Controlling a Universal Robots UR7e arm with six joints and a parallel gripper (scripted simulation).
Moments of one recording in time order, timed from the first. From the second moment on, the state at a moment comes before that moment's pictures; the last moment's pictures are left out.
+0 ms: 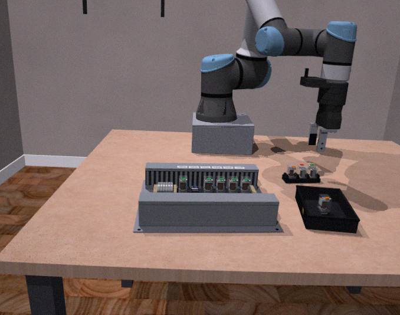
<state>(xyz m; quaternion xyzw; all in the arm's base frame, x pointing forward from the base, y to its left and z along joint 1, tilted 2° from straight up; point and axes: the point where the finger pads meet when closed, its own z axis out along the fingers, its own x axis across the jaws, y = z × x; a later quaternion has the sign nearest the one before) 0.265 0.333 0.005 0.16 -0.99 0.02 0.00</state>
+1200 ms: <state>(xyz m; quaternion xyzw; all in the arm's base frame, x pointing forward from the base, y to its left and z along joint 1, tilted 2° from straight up) 0.265 0.331 -0.053 0.16 -0.99 0.02 0.00</state>
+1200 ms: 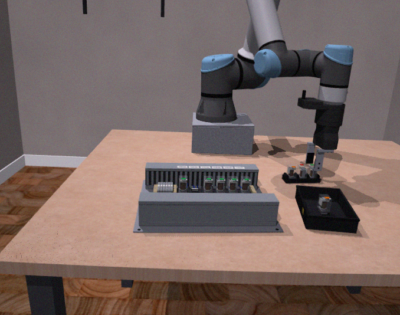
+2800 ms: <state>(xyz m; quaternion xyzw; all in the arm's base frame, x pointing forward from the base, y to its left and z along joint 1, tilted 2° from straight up) 0.265 0.331 -0.045 0.16 -0.99 0.02 0.00</state>
